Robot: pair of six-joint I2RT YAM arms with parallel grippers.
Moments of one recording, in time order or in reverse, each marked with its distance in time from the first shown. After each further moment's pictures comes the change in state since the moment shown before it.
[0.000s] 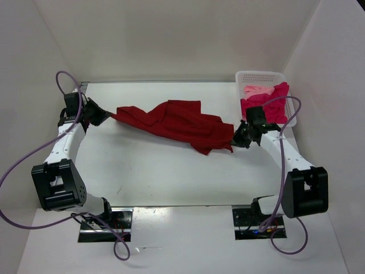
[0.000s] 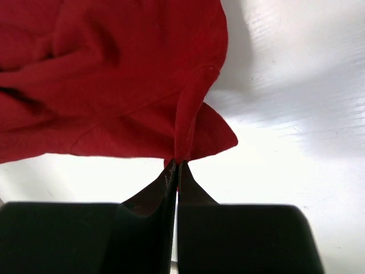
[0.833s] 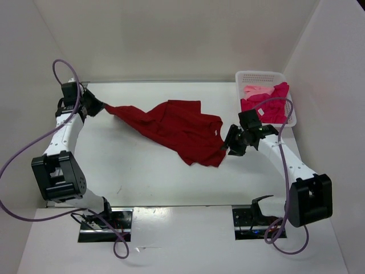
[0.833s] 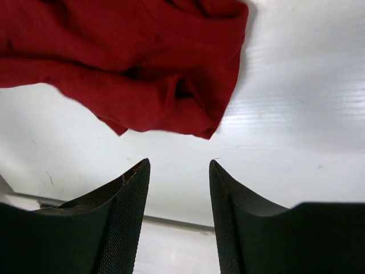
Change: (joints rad) left arm 0.000 0.083 0.166 -0.036 -0.068 0.053; right arm 0.108 -0.056 -0.001 -0.130 -0.053 -0.024
